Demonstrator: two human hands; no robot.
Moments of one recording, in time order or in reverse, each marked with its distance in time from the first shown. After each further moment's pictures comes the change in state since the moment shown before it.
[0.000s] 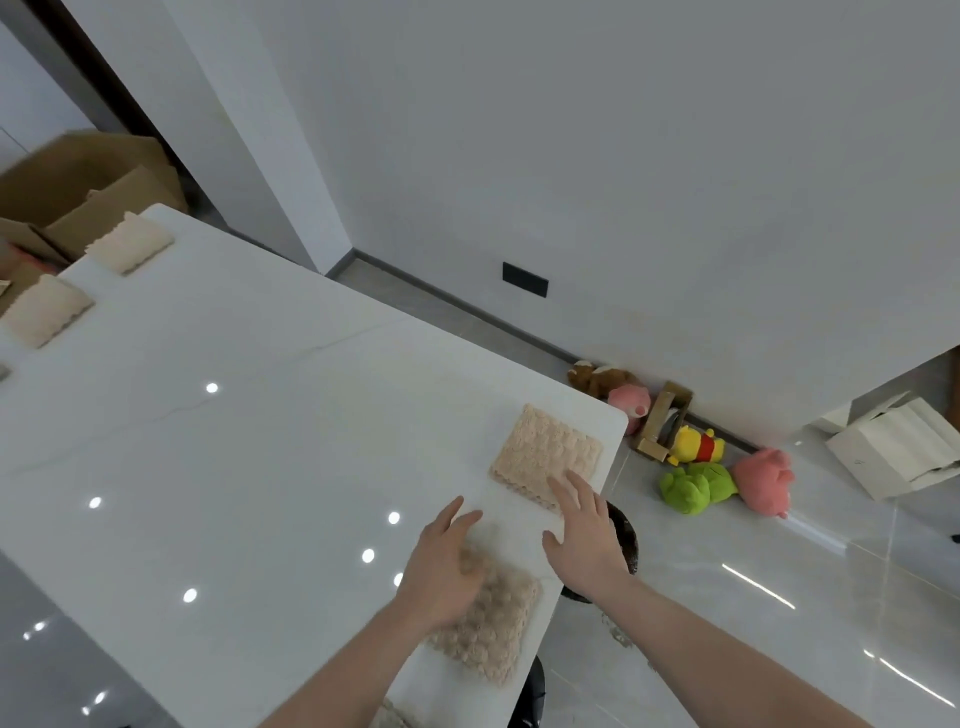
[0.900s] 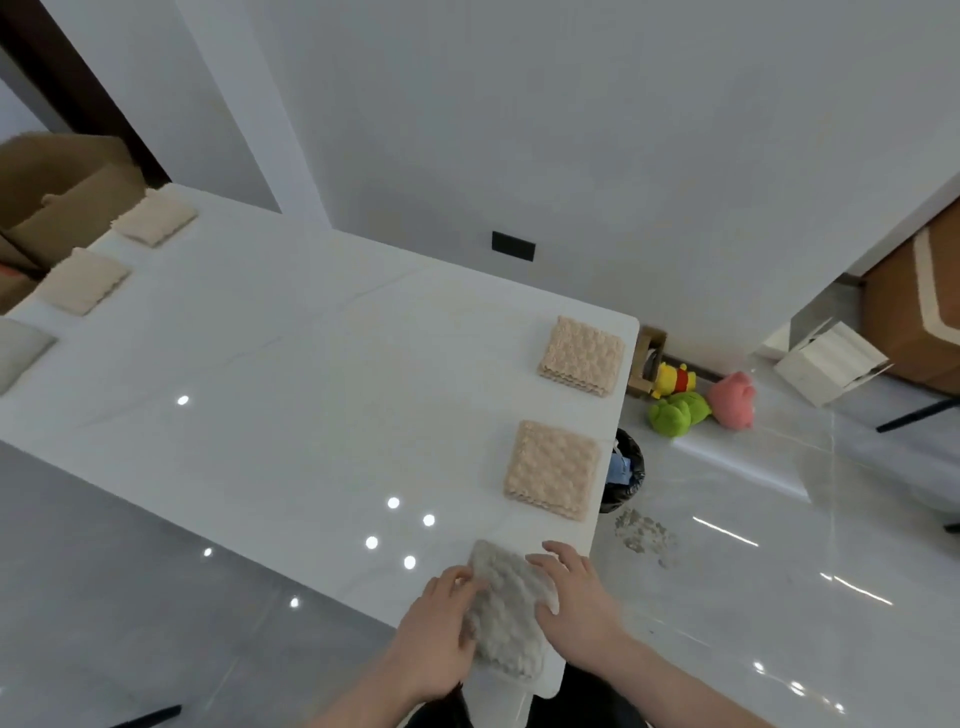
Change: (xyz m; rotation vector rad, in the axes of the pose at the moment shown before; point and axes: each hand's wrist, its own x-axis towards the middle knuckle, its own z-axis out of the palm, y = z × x) left_hand -0.222 -0.192 -0.007 0.341 -0.206 0.272; right_hand -0.246 -0.111 0.181 0.090 -0.091 0.037
